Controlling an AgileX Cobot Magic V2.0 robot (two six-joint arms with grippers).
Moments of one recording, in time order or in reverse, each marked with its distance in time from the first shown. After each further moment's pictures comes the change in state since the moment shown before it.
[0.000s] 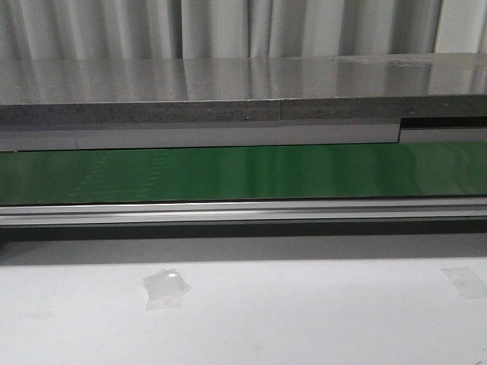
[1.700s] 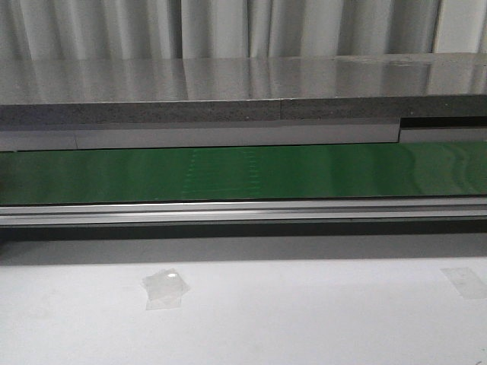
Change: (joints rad) left arm -0.188 0.083 0.002 -0.123 0.089 0.129; right arm 0.000 0.000 0.000 0.000 0.000 0.000
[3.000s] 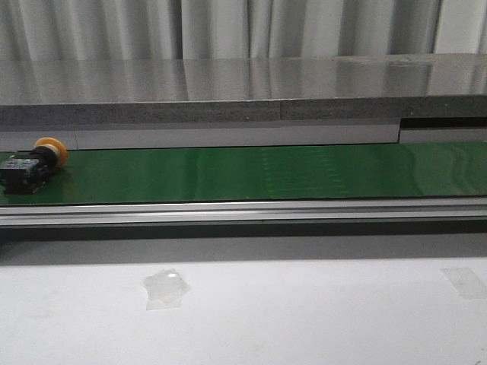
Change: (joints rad) left arm -0.198 -1.210 0.750 -0.189 -0.437 0.155; right arm 0.000 0.000 0.000 0.000 0.000 0.000
